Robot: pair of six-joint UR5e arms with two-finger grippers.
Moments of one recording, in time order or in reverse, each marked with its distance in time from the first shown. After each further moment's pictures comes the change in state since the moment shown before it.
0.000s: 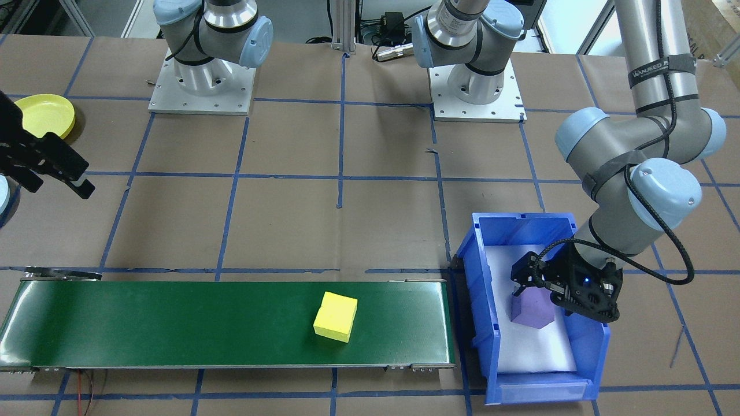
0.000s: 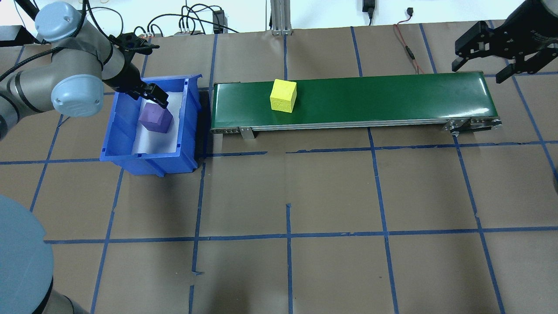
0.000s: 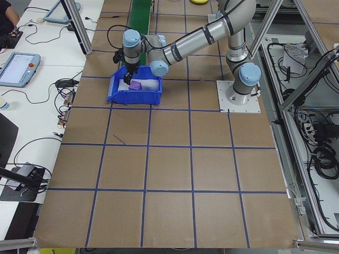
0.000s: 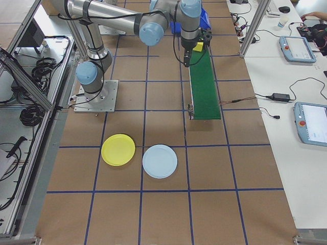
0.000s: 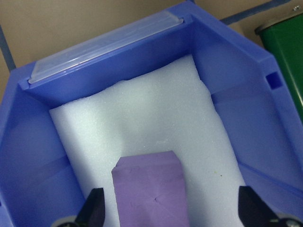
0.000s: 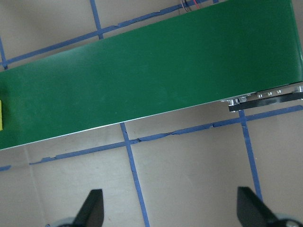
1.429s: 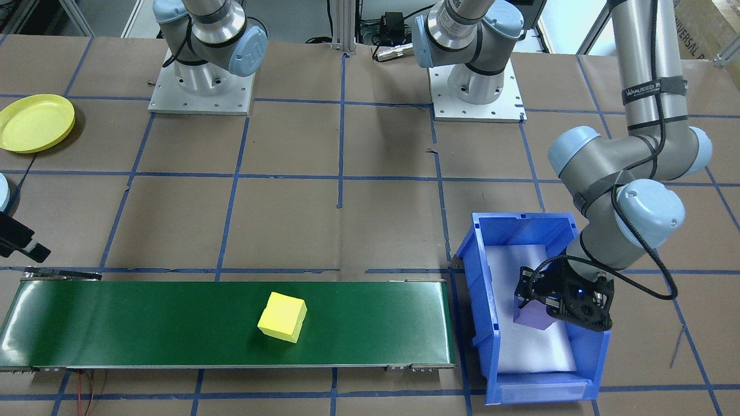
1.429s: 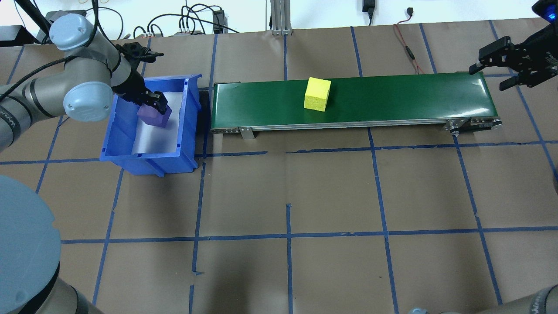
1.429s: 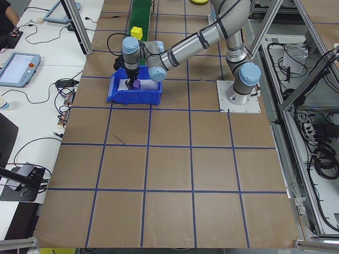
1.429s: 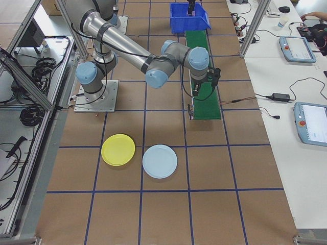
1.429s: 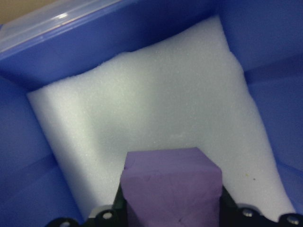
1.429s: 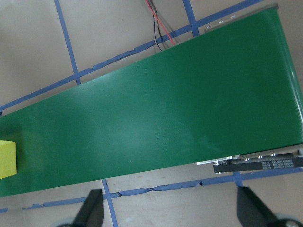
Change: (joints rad) left arm -0.005 -0.015 -0.006 0.024 0.029 -0.095; right arm -0.172 0.200 0.040 -0.205 0.174 -0.140
